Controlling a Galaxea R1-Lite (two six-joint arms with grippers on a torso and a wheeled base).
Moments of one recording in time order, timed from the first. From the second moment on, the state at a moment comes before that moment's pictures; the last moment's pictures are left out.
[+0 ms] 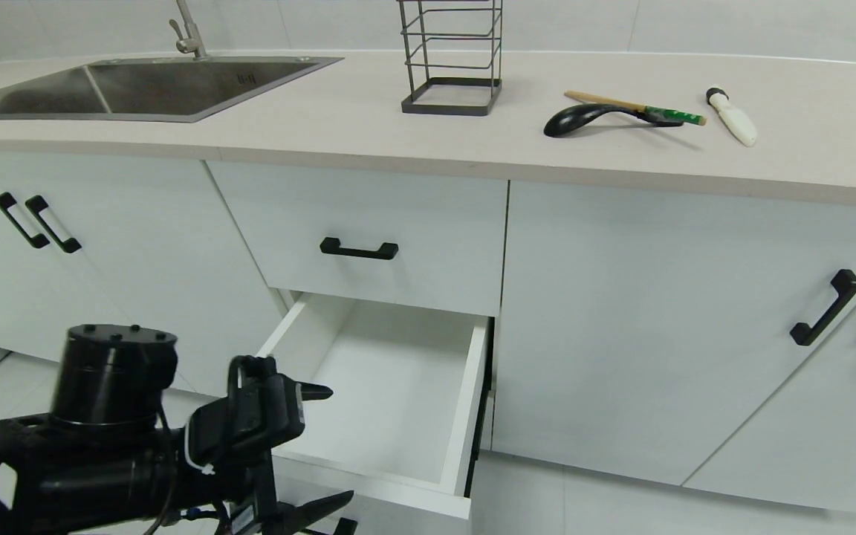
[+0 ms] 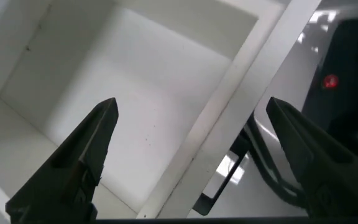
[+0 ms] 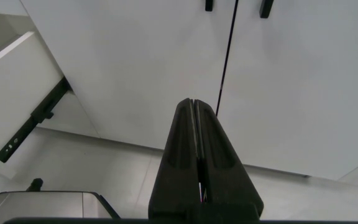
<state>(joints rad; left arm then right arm) -0.35 1.48 -0.47 -0.38 -0.45 0.75 0.00 0.00 0.00 0.00 0.01 0.00</state>
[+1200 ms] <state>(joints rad) -0.02 0.09 -0.08 -0.04 -0.25 0.05 0.00 0.00 0.00 0.00 0.01 0.00</state>
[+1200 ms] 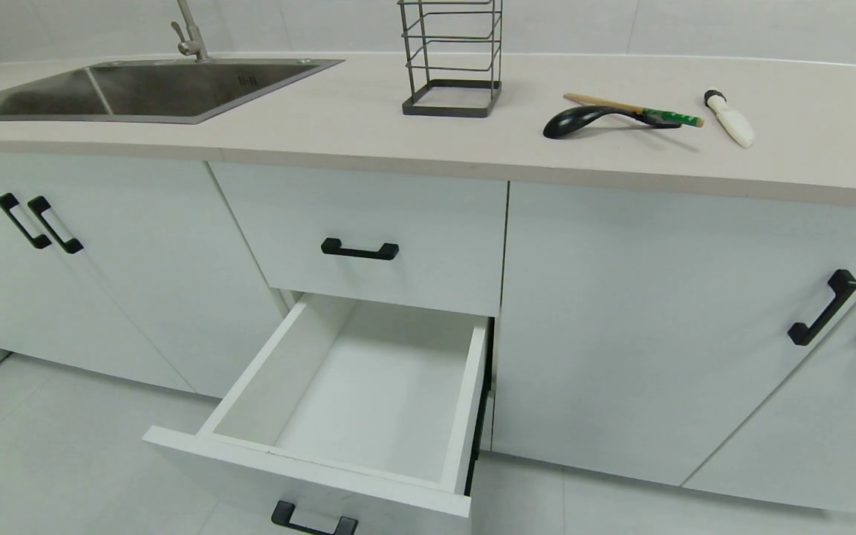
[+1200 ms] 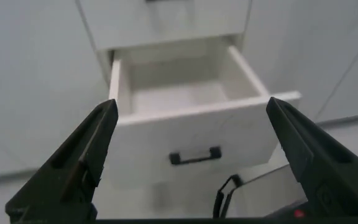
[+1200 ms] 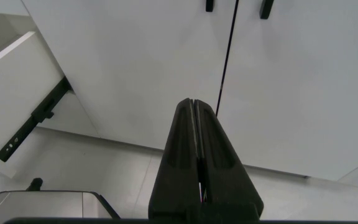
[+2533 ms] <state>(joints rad) 0.00 0.00 0.00 0.00 0.03 -0.03 0.00 0.00 0.00 0.00 0.00 0.00</state>
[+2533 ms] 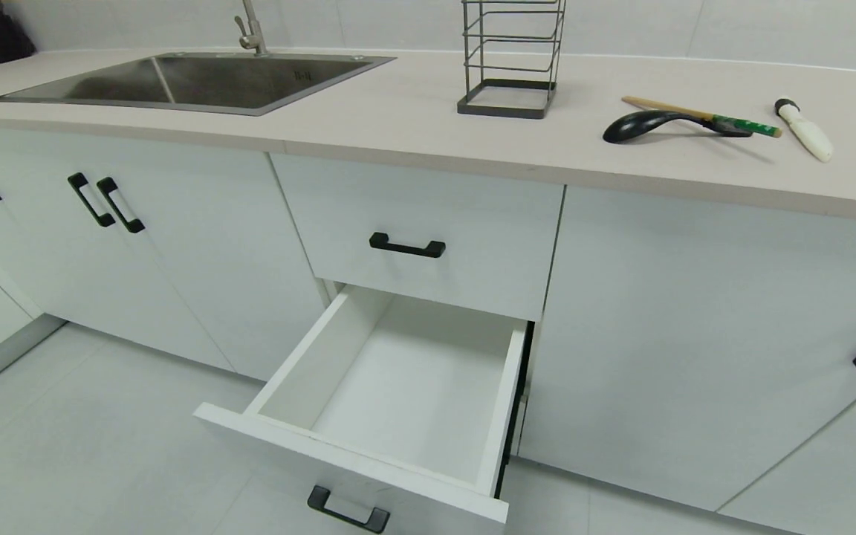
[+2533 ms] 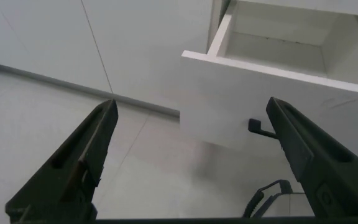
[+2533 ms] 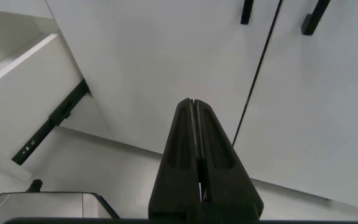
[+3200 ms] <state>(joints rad) 0.00 0.00 0.00 0.00 0.03 -0.04 0.00 0.00 0.00 0.00 0.01 0.00</state>
